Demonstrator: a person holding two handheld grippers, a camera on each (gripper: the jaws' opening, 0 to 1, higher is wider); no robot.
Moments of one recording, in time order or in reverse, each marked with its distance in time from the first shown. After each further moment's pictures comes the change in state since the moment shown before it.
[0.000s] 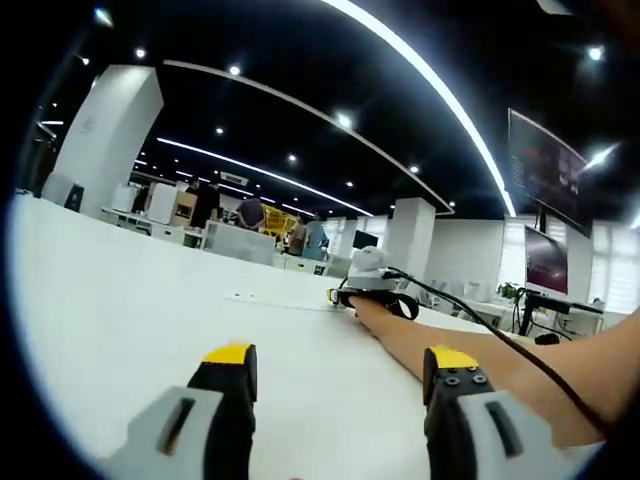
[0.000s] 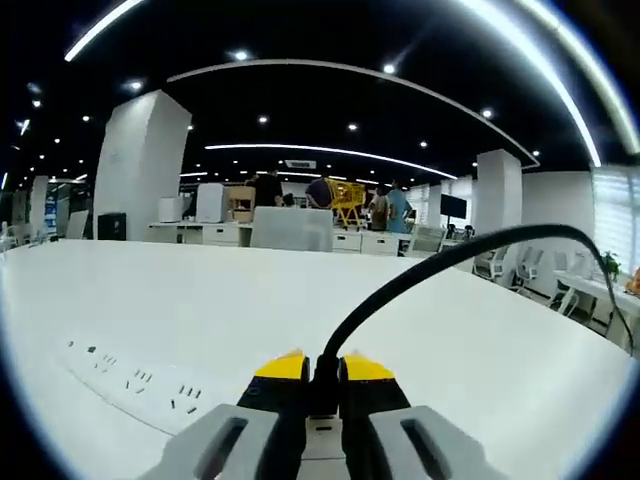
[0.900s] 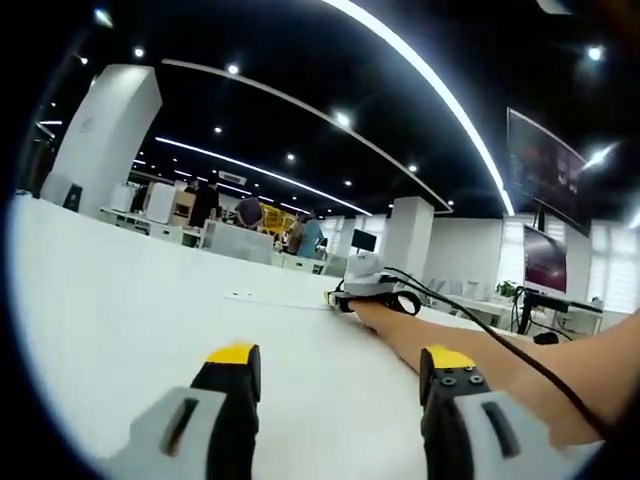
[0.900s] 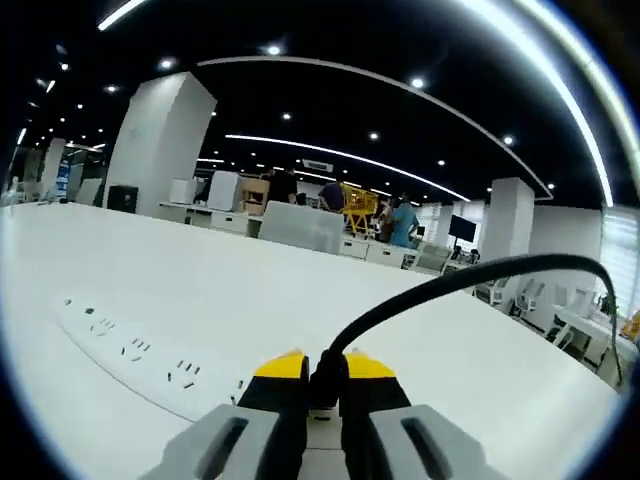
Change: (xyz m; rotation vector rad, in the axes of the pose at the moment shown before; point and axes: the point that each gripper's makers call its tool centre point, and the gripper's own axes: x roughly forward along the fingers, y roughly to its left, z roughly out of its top) left arm 0.004 0.001 -0.002 0.003 0.006 -0.007; right arm 0.018 -0.006 -0.001 -0.135 -0.013 0.010
